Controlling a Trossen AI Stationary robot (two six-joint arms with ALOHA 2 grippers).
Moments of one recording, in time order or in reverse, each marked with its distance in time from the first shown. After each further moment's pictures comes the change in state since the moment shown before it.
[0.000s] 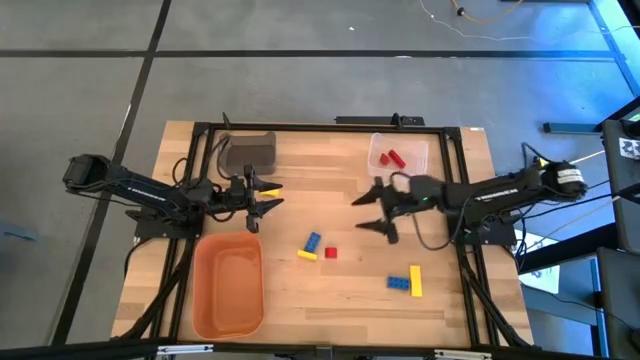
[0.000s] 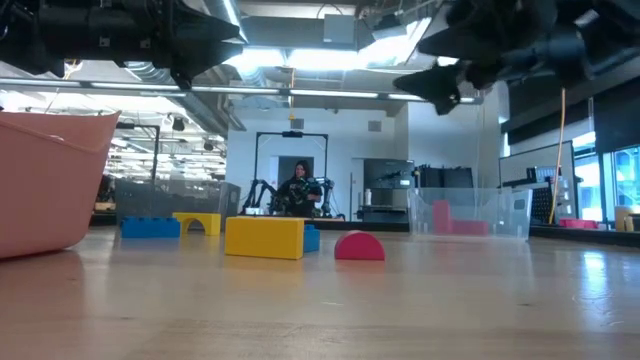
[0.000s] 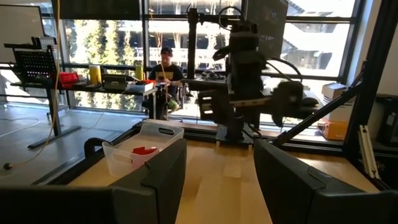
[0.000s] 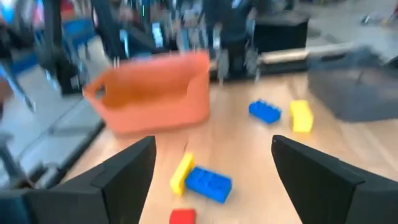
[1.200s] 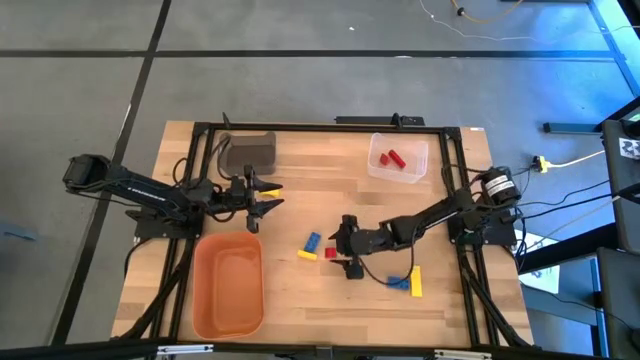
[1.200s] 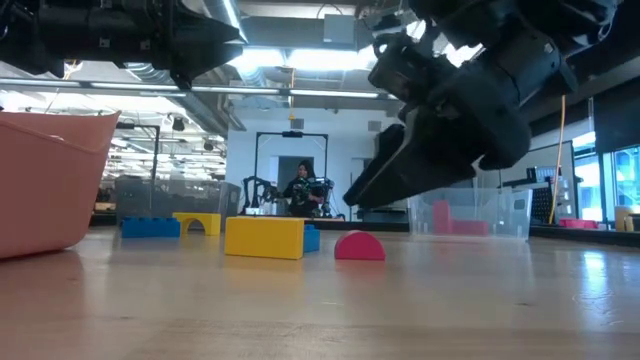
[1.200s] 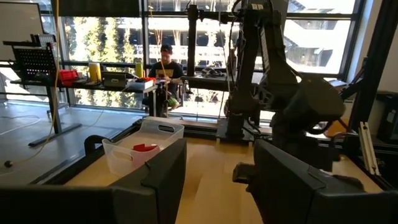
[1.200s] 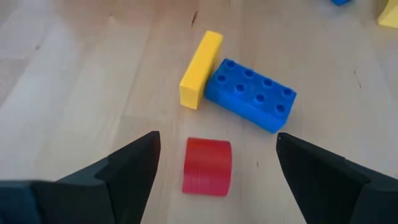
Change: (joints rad) left arm 0.000 0.000 0.000 -0.013 0.000 -0.002; right arm 0.293 0.621 0.378 -0.255 0.386 -0.034
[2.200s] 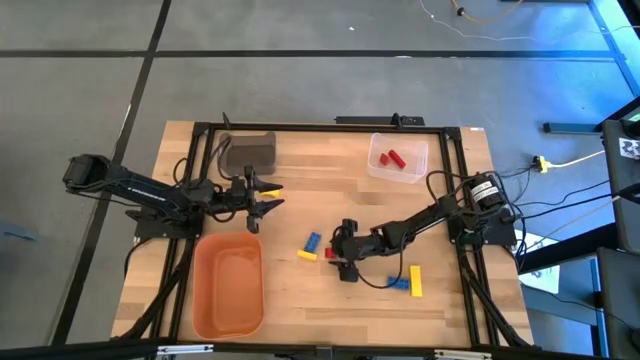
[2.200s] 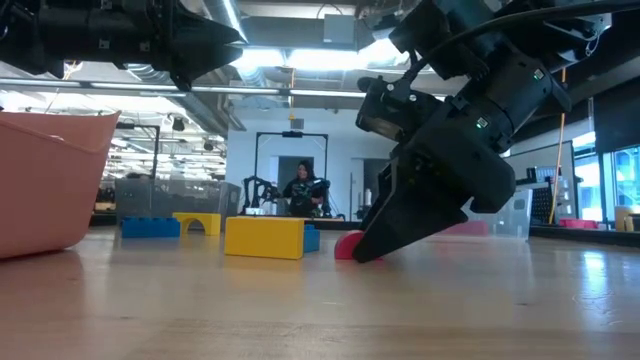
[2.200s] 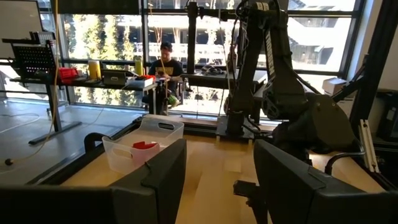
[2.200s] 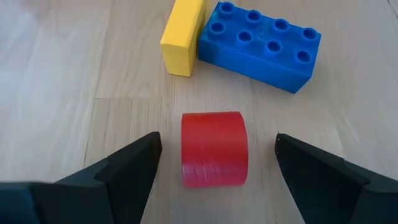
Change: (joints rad) left arm 0.000 0.000 0.000 -0.010 0.000 -0.003; right arm 0.009 0.123 0.063 -0.079 0.018 0.169
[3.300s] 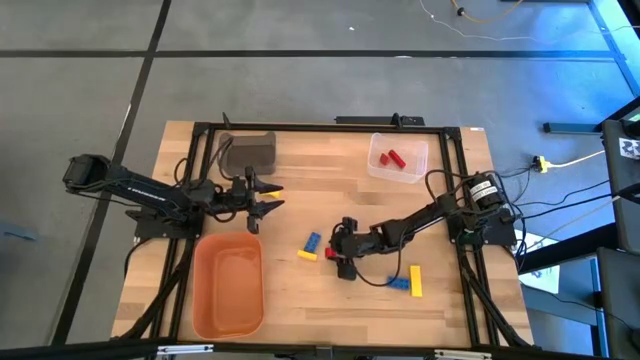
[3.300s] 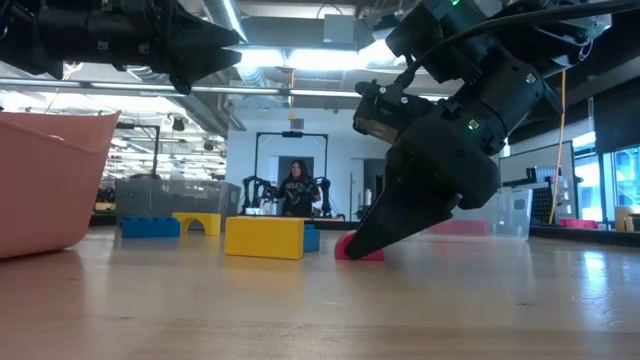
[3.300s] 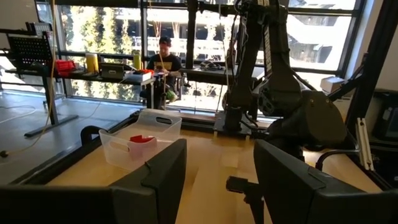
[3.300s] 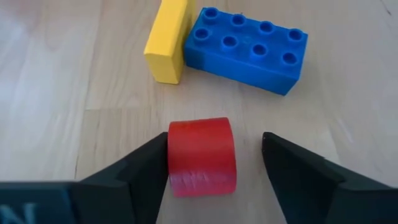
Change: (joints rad) left arm -0.001 0.000 0.000 -0.020 0.003 -0.029; right arm -0.011 0.003 -0.003 0.024 -0.016 0.041
